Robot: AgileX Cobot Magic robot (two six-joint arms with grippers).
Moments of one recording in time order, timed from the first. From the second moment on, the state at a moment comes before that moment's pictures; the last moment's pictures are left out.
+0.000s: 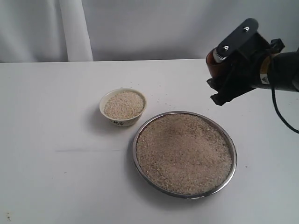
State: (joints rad) left arm -0.01 0.00 0.00 -0.04 0.35 0.04; right arm 0.31 1.56 -0.90 -0.78 0.07 0.23
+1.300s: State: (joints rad) left arm -0.01 0.00 0.00 -0.04 0.35 0.04; right arm 0.87 1.99 -1.15 -0.99 1.16 -0.10
